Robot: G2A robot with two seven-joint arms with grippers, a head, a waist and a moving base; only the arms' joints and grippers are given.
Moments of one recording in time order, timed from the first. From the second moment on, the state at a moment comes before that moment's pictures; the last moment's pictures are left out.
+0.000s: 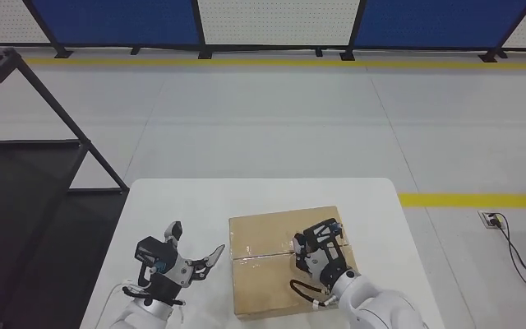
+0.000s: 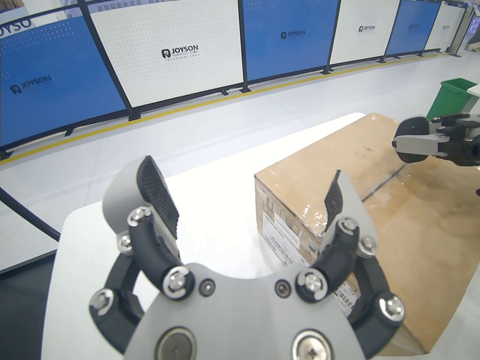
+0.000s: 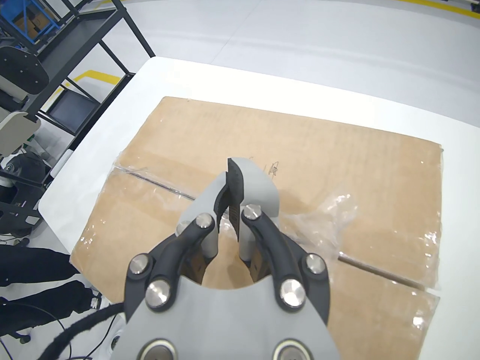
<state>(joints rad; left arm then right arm) 1.46 -1.24 -1.50 -1.99 1.35 -0.26 -0.03 -1.25 -1.42 1.29 -1.98 -1.17 -0.12 0.69</state>
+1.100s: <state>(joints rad) 1.44 -1.23 -1.48 -1.98 1.36 -0.25 -0.05 -1.29 -1.41 1.36 -2.03 -1.02 0.07 0.68</state>
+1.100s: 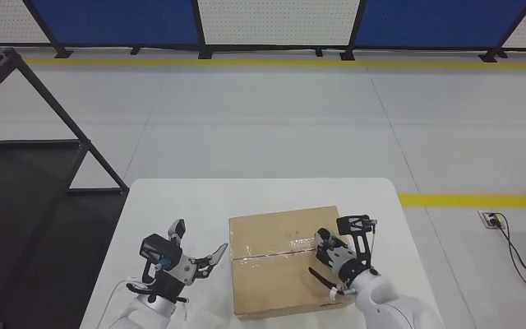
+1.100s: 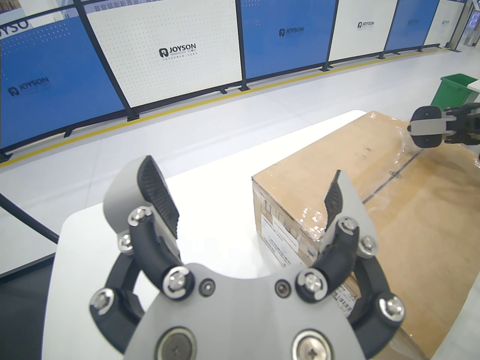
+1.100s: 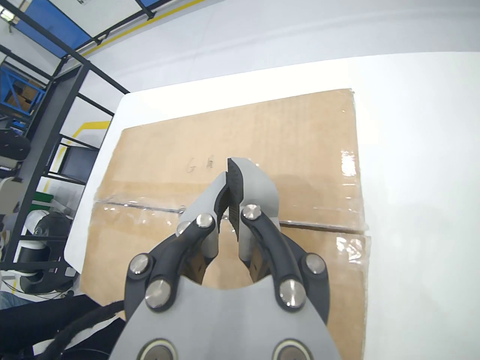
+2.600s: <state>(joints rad) 1.28 -1.24 -1.29 -1.93 1.58 -0.25 -0.22 -1.35 -1.38 1.37 -2.02 -0.97 -0.13 0.58</state>
